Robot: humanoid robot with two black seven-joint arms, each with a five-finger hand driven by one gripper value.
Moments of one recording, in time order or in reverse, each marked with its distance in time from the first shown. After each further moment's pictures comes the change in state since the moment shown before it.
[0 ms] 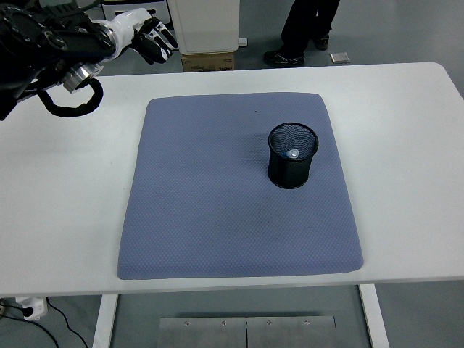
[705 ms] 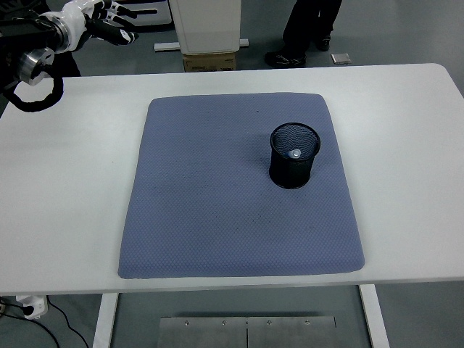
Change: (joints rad) left arm 0.169 0.160 -0.218 0.162 0.012 -0.047 -0.002; right arm 0.000 0.000 0.000 0.000 0.000 0.000 -0.001
